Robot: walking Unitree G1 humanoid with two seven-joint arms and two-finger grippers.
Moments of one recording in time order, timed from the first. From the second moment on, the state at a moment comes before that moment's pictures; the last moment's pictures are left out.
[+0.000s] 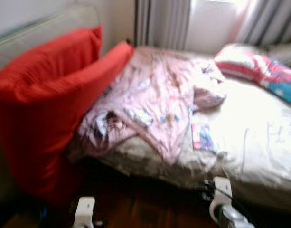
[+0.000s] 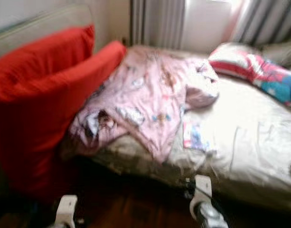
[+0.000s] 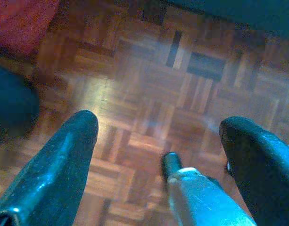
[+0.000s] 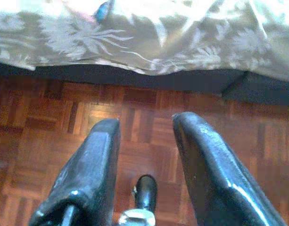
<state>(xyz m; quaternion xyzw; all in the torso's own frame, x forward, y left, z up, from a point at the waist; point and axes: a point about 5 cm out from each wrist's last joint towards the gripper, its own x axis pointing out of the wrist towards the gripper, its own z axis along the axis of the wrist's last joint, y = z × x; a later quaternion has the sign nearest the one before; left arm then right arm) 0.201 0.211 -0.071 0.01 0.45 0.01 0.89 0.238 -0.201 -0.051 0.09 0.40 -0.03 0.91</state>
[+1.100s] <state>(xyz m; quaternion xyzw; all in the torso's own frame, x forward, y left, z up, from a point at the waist) 0.206 0.203 -0.070 0.00 0.44 0.00 0.90 0.228 -0.210 -0.056 0.08 0.41 -0.05 0.91</state>
